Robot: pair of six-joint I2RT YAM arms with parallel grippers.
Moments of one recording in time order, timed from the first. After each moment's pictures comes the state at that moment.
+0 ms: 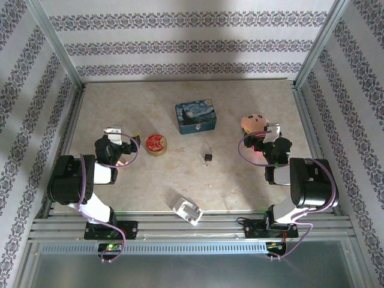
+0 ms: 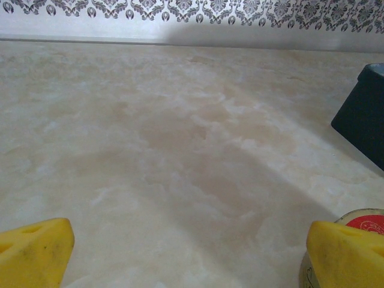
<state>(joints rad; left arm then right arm) 0.10 1.61 0.33 1.00 0.23 -0.04 -0.08 1.55 0.30 1.01 -0.22 0.08</state>
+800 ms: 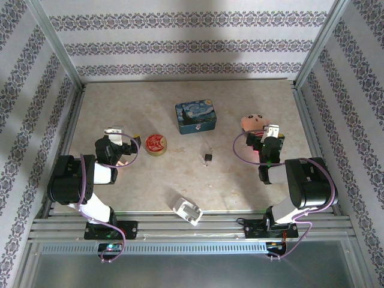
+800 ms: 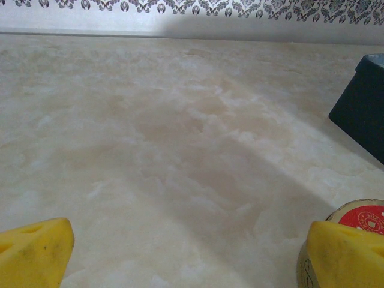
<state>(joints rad) 0.10 1.61 0.33 0.98 0.24 -0.03 0.04 1.55 0.32 0.93 0.21 0.07</state>
